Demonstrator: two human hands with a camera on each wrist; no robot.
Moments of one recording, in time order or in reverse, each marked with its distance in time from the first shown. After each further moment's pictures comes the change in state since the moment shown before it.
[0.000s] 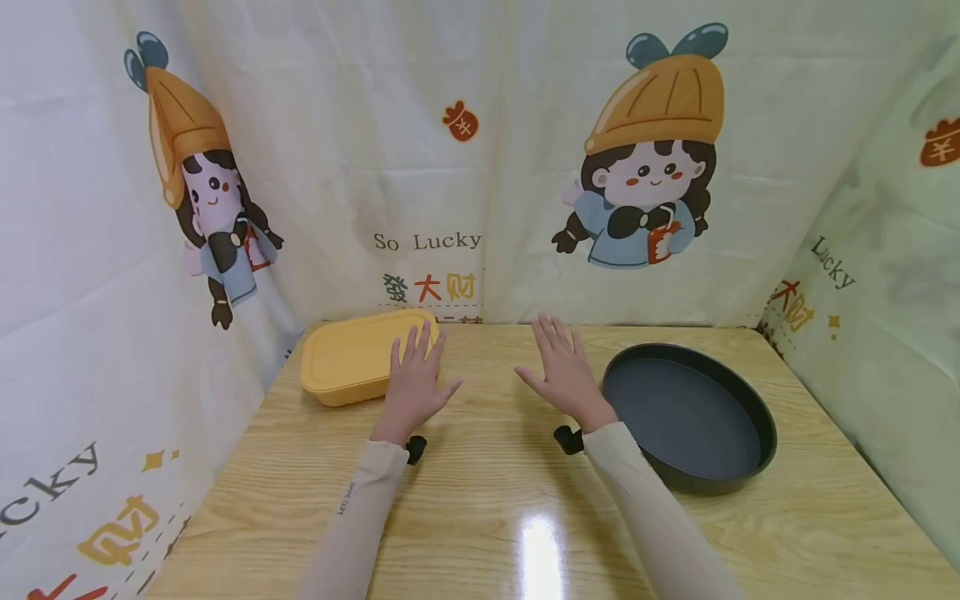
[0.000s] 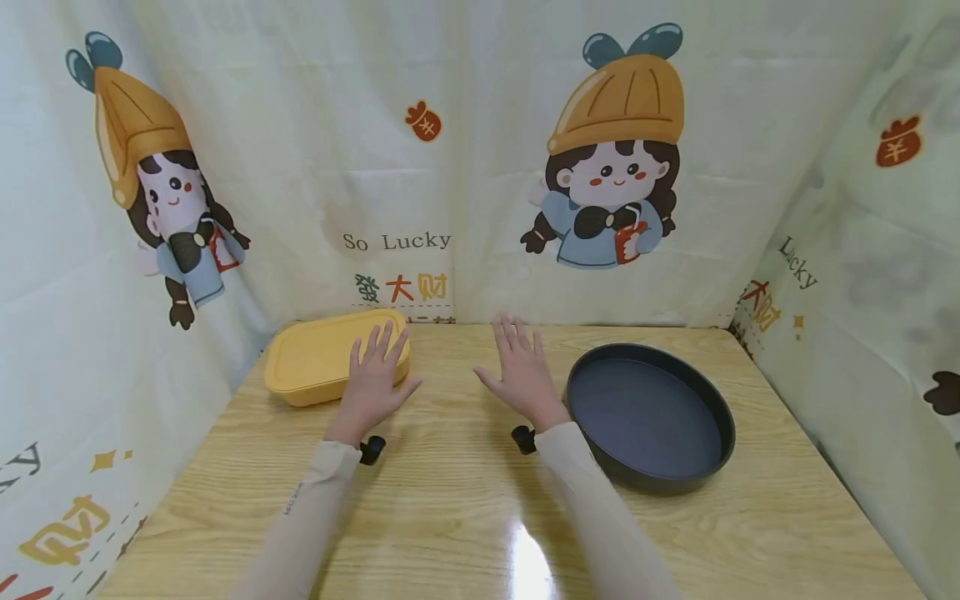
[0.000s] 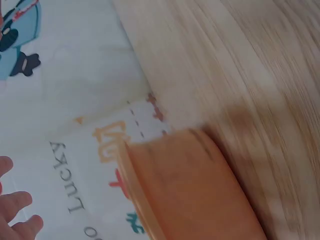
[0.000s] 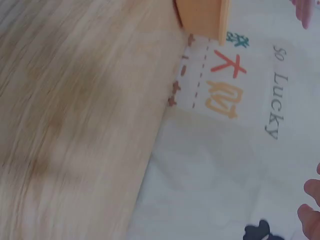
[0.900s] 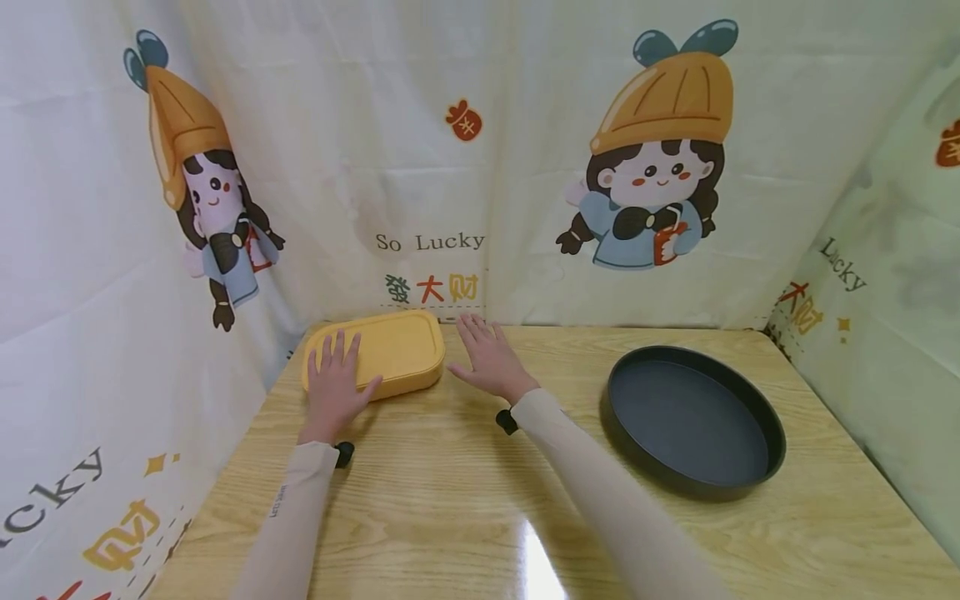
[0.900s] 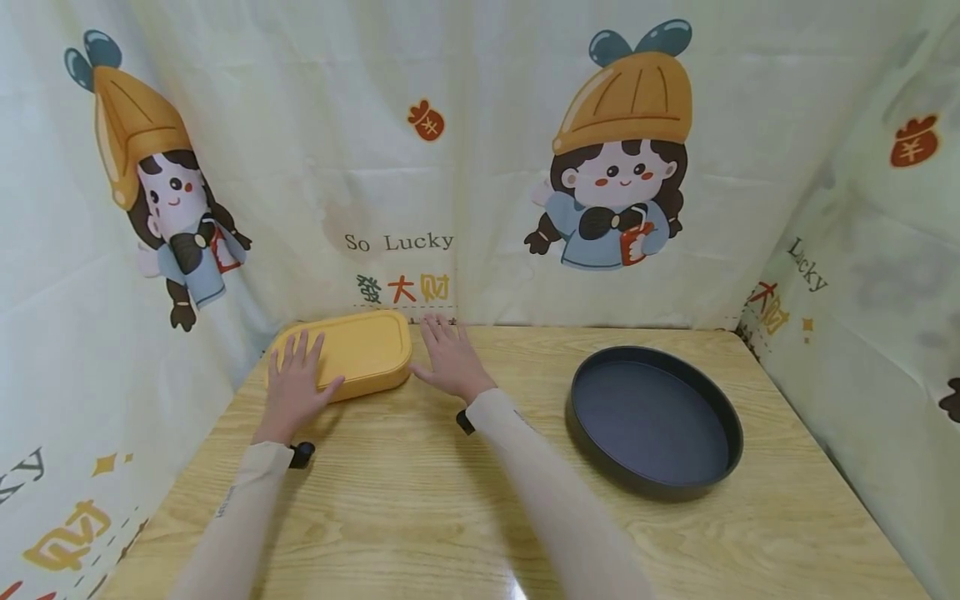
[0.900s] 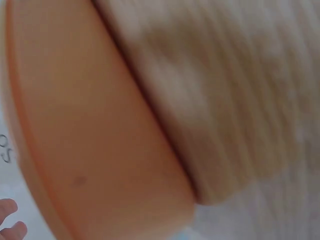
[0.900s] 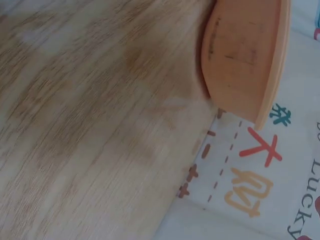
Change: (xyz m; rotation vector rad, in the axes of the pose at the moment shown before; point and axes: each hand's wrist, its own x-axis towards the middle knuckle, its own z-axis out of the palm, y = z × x) left_hand -0.029 -0.119 -0.005 0.062 0.041 -0.179; right_hand 0.080 -0.061 0.056 -0.075 -0.105 -0.199
